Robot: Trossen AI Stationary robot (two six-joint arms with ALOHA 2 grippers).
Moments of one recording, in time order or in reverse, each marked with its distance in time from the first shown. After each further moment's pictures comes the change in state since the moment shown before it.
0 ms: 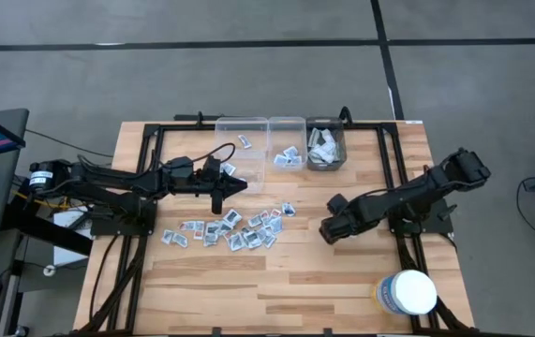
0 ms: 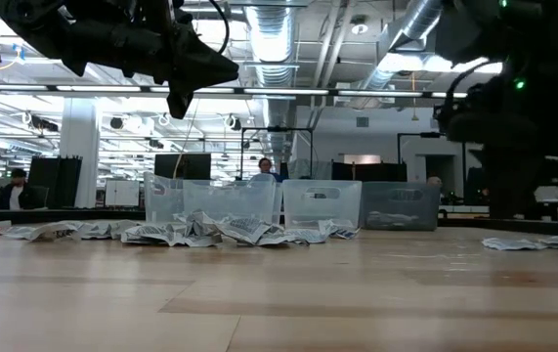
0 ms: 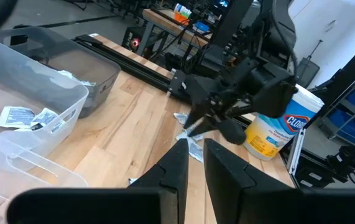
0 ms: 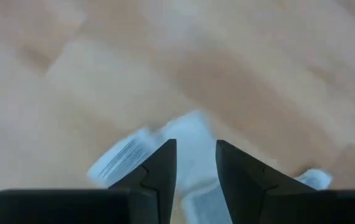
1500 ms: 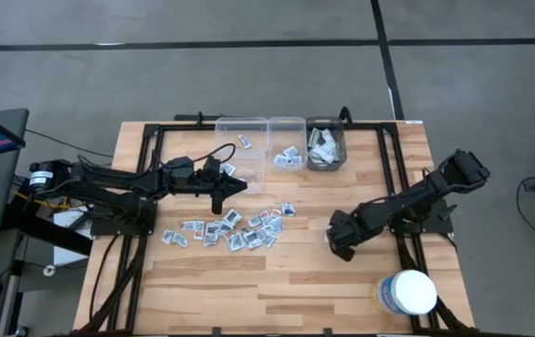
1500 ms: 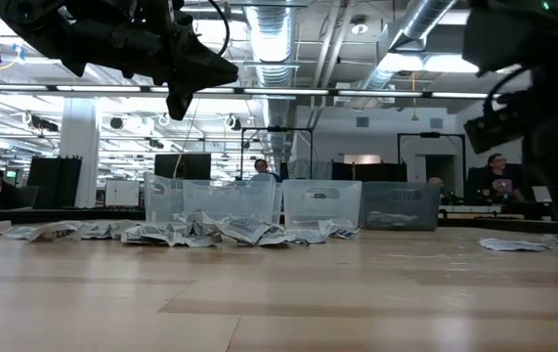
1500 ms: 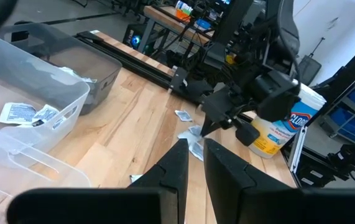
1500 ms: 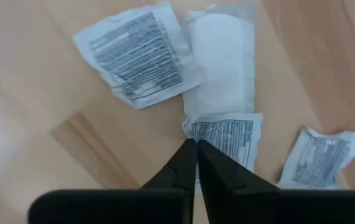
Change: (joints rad) left arm 0.000 0.000 0.000 -0.012 0.000 0.000; right arm 0.075 0.014 -0.039 -0.011 -0.197 -0.234
